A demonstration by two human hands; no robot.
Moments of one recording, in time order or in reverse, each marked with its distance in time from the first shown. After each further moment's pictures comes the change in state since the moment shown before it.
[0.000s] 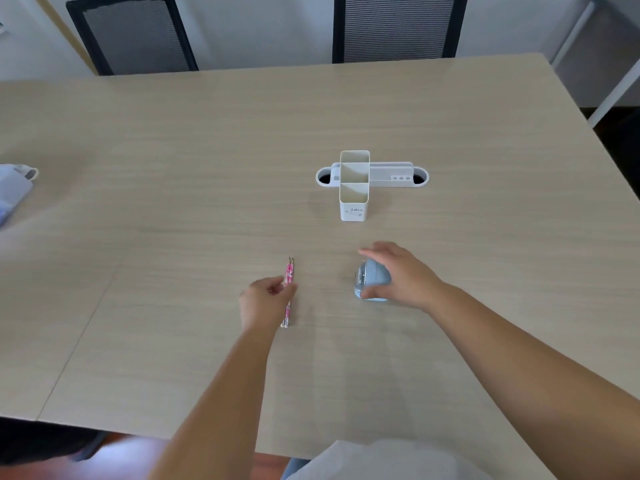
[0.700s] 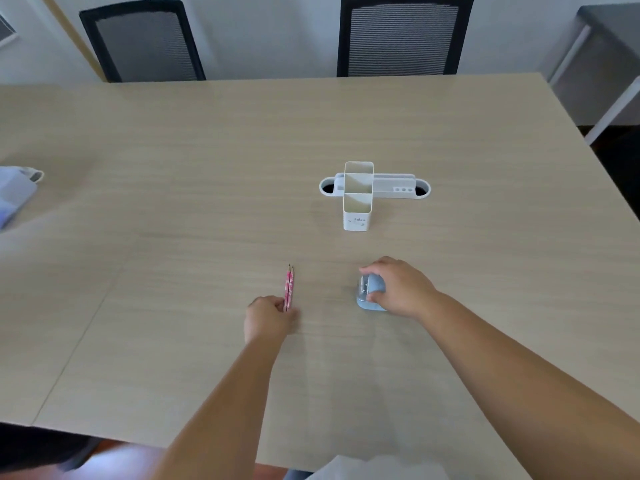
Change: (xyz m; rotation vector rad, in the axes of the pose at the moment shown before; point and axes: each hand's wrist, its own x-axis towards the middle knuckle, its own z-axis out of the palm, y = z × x) left_hand 0.004 -0.023 0.006 0.184 -0.069 -0.082; right_hand 0.007 -0.015 0.005 -0.125 -0.013 0.092
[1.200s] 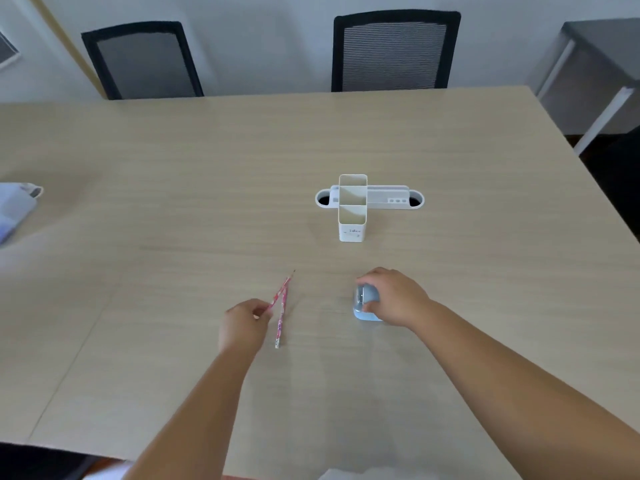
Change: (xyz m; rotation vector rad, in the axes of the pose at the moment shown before) left_hand 0.016 -0.012 -0.031 0.094 0.057 0.201; right_hand 0.000 0.000 -0.003 -0.015 0.001 -0.007
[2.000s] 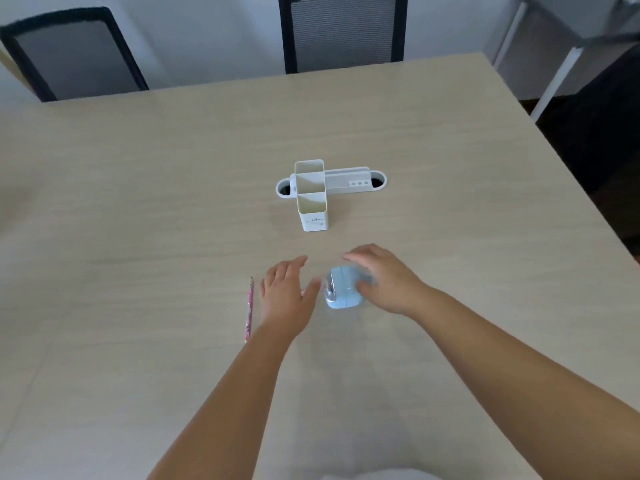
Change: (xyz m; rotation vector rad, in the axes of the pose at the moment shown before) left_hand -0.017 0.109 0.072 0.192 -0.046 0.393; right_hand -0.022 0.043 -0.015 0.220 0.126 -0.078
